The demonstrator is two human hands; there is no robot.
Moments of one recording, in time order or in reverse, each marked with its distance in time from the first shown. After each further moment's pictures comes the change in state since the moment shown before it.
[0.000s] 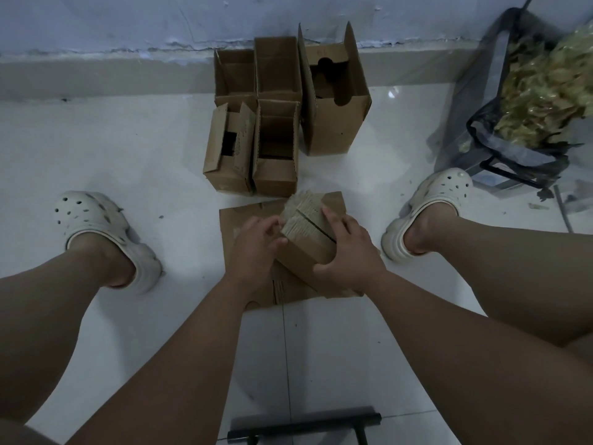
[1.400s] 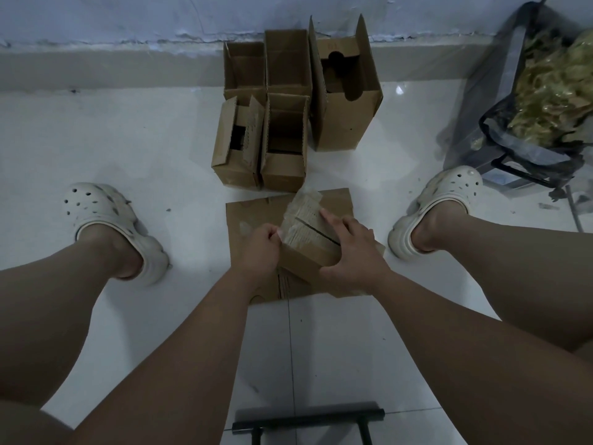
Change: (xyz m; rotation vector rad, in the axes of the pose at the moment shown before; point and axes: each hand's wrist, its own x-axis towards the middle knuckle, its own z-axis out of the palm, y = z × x) left_hand 0.002 -0.010 0.007 -0.140 -0.103 -0.265; right_hand -0.005 -0.003 0.002 0.060 -0.044 -0.052
